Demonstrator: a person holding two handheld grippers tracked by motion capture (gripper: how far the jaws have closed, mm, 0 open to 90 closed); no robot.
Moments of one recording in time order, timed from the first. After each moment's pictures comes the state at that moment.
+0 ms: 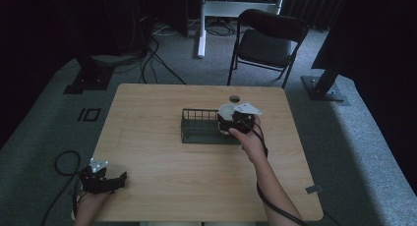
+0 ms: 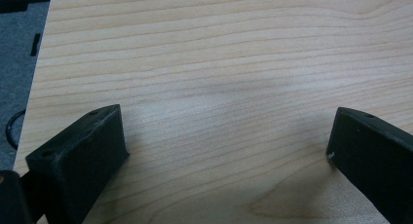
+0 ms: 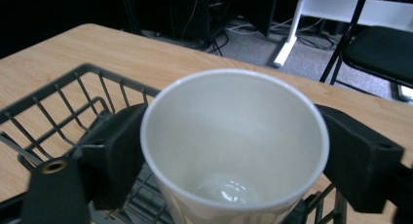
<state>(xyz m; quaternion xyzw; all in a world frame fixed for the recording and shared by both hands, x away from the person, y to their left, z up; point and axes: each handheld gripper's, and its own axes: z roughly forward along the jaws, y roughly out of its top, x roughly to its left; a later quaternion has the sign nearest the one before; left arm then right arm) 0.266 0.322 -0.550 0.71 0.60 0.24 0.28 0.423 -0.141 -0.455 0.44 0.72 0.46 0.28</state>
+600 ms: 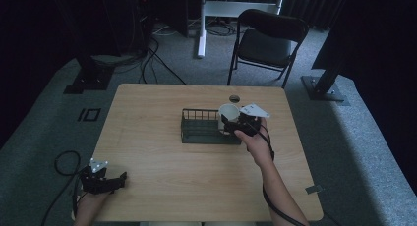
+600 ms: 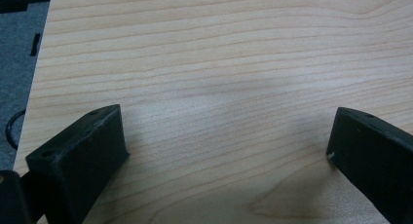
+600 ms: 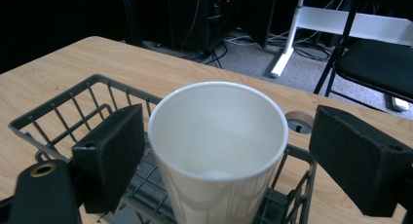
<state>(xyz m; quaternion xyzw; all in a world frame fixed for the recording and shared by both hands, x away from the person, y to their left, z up) 0.266 0.322 -0.550 0.71 0.60 0.24 0.28 0.406 -0.155 -0.442 0.43 0.71 0.48 0.29</state>
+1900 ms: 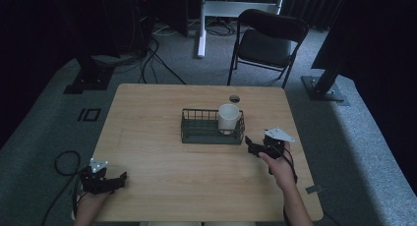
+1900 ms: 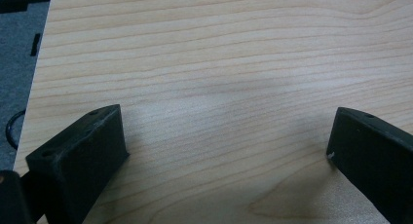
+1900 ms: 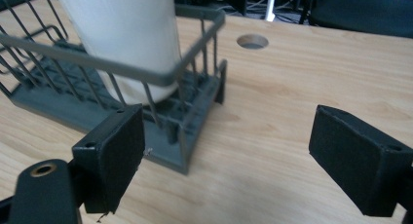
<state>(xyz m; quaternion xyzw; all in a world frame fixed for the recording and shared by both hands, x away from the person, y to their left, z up) 0.266 0.322 -0.550 0.71 0.60 0.24 0.28 0.361 -0.235 -0.501 0.48 0.70 0.44 0.28</state>
